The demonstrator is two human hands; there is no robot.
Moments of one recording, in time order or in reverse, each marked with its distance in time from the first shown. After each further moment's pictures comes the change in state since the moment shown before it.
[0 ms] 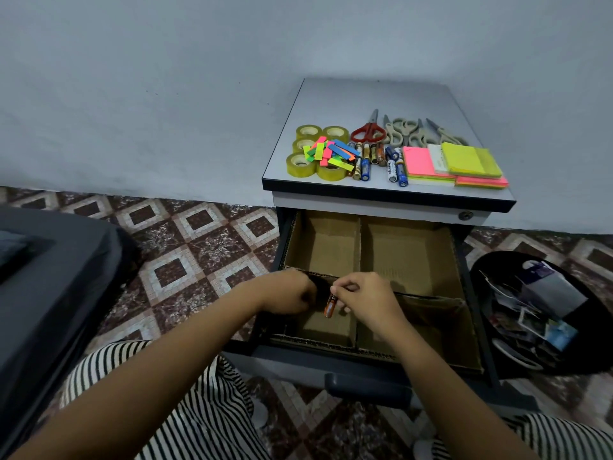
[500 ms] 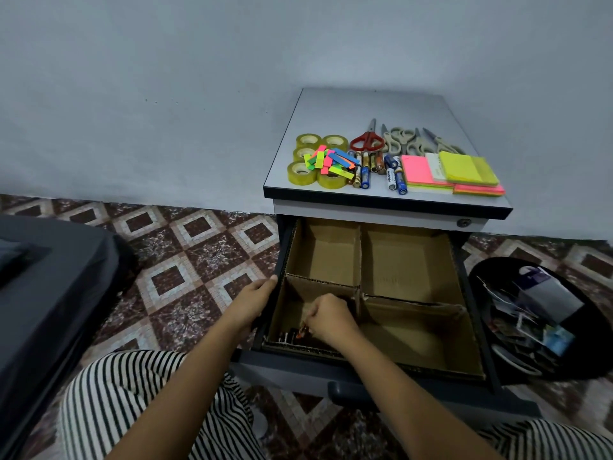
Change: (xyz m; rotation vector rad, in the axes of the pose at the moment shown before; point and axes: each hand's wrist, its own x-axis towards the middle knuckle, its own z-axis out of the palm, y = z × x) left_hand -0.020 -0.023 0.043 -1.461 0.531 -0.567; right_hand 0.014 -0.005 0.062 -0.155 -0.139 0.138
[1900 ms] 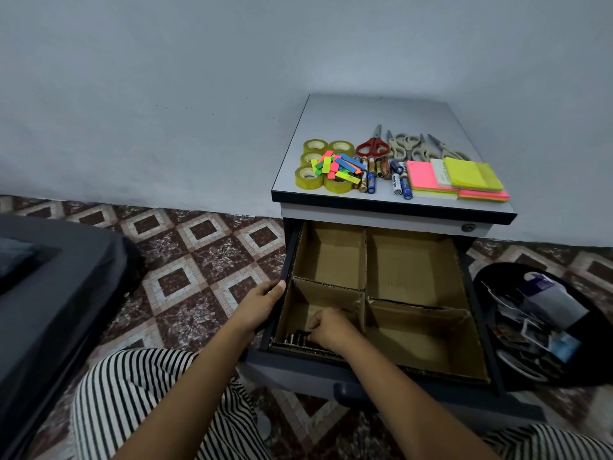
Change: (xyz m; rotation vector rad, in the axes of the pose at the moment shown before) left_hand 0.005 -0.012 -0.007 0.067 -0.009 0.050; right_hand 0.010 0.012 0.013 -0.123 -0.164 0.030
